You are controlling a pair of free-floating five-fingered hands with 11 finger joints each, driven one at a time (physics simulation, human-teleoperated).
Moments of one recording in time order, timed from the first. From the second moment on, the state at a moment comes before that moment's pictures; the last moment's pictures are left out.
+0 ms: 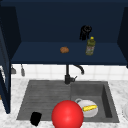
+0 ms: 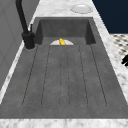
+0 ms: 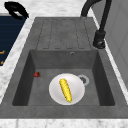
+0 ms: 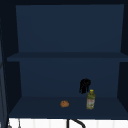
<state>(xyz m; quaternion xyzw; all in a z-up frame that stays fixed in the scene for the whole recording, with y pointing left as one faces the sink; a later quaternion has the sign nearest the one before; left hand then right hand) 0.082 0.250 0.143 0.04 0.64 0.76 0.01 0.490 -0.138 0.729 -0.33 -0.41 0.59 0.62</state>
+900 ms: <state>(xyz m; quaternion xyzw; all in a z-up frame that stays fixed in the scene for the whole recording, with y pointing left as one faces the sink) 0.082 0.250 0.143 0.04 0.64 0.76 0.01 0.505 -0.133 0.723 -0.29 -0.36 0.62 0.63</state>
